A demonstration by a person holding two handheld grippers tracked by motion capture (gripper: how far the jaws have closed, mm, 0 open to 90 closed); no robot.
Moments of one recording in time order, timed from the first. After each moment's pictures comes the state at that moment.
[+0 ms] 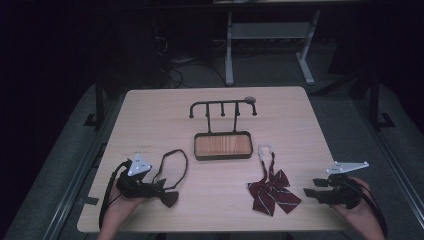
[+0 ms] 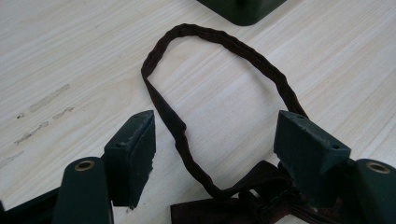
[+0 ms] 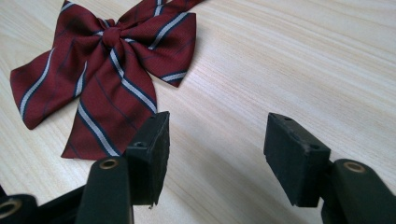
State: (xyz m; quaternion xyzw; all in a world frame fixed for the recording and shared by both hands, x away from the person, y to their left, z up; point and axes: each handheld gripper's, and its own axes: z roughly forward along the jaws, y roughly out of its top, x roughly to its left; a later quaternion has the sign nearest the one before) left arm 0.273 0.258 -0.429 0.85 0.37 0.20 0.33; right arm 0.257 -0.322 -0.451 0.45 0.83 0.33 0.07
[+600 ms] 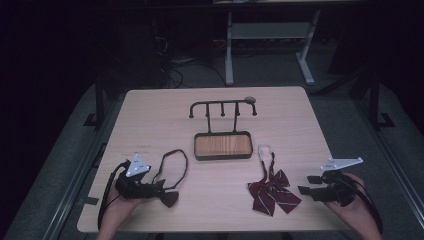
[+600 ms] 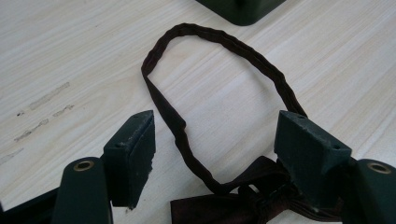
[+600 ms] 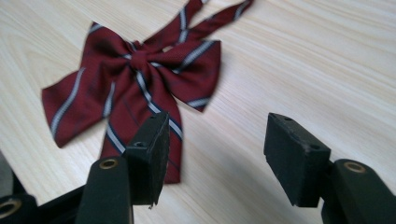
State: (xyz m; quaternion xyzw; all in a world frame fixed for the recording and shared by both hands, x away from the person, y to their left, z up) left arm 0.271 0.262 -0.428 0.84 0.37 0.20 0.34; right arm 0.260 -0.301 -0.435 0.44 0.83 0.34 0.06
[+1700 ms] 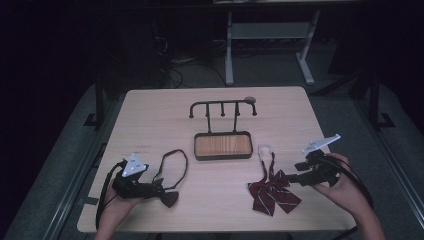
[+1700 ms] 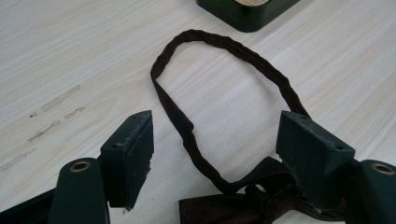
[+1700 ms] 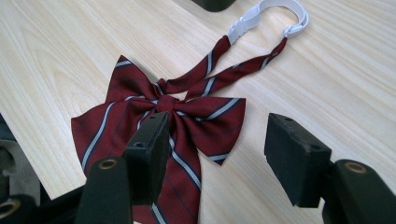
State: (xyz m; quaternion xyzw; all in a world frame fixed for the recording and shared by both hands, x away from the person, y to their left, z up) left arm 0.271 0.268 -0.426 0.84 0.37 0.20 0.35; right arm 0.300 -0.263 -0.398 0.39 0.87 0.30 0.04
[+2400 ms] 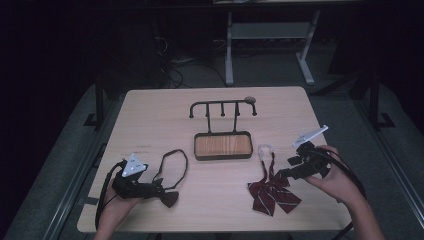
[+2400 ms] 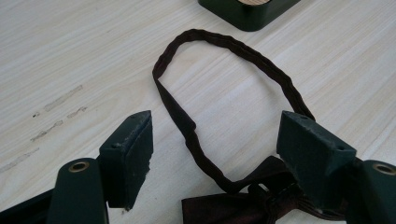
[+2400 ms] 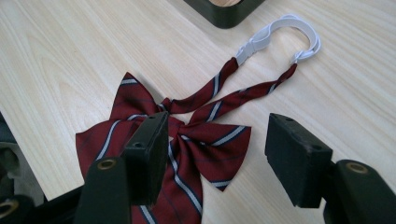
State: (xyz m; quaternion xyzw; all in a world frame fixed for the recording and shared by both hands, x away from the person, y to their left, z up) left arm 0.271 0.268 -0.426 0.84 0.37 0.21 0.34; right arm 0.321 -0.244 -0.390 0.37 0.88 0.28 0.03
